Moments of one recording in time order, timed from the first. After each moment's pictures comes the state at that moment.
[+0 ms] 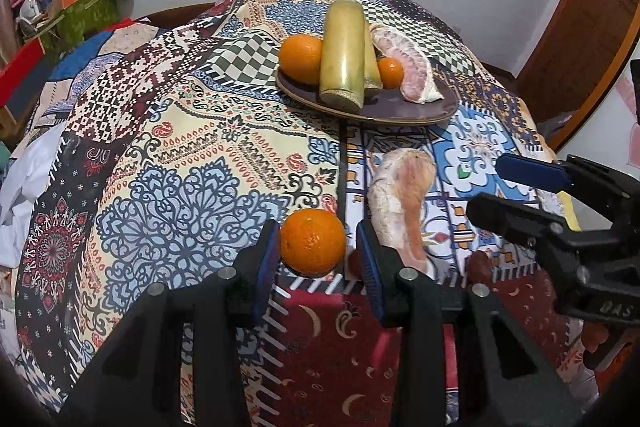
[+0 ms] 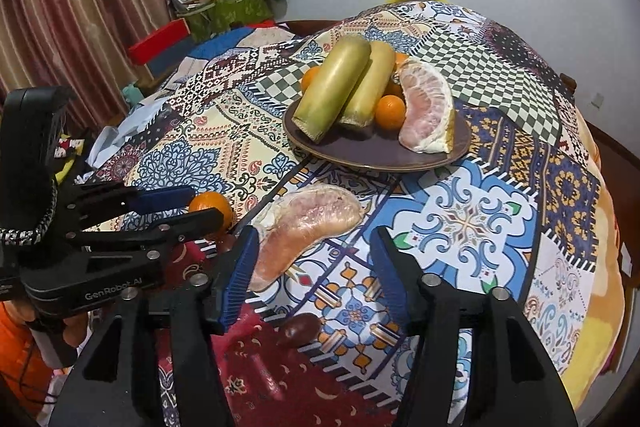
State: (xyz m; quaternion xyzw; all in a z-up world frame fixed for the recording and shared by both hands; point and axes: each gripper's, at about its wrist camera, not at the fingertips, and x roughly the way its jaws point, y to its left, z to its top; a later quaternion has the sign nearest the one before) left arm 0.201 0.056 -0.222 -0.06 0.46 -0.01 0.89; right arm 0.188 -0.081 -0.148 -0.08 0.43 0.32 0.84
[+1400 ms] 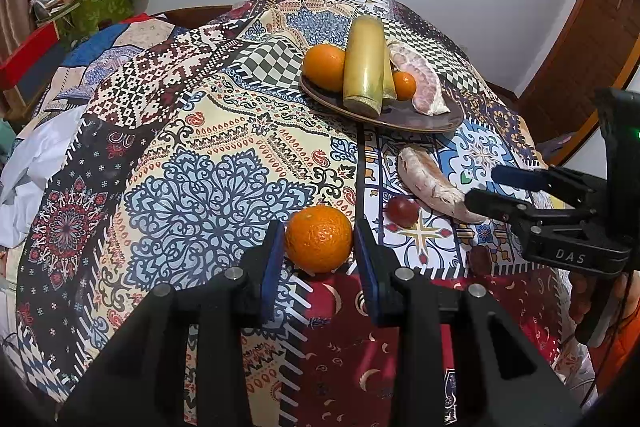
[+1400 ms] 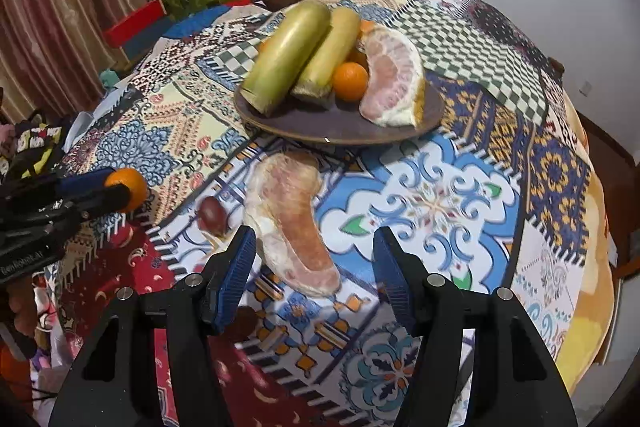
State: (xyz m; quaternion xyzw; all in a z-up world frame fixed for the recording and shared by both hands) left arm 0.181 0.073 -0.214 -0.10 0.44 0.00 0.89; right arm 0.209 -0.092 -0.165 -0.10 0.46 0.29 0.83
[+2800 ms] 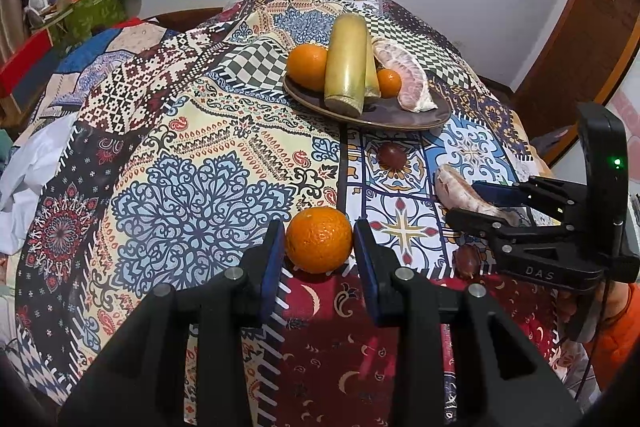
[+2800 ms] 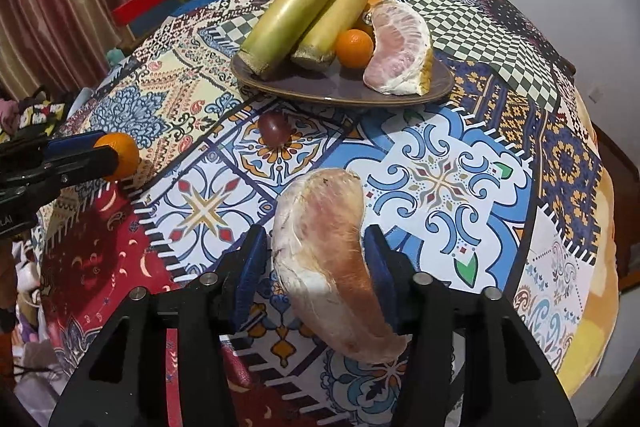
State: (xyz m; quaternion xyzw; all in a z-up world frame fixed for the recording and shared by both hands) left arm 0.183 0.059 -0.209 -0.08 0.44 -0.01 0.89; right arm 0.206 -0.105 -0.187 -0.12 0.47 0.31 0.82
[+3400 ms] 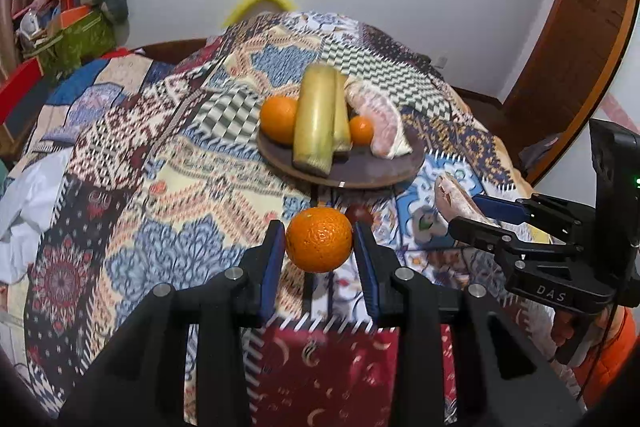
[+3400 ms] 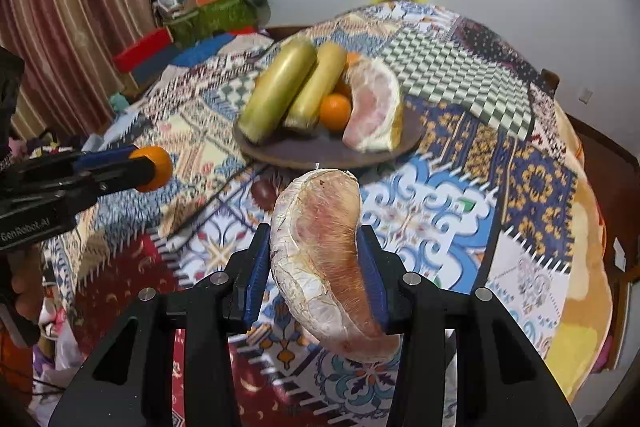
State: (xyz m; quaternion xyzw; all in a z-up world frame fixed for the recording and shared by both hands) left arm 0.211 0.044 -0.176 -0.07 0.41 -0.03 0.91; right arm 0.206 -0.123 -0.148 -0.07 0.42 0.30 0.85
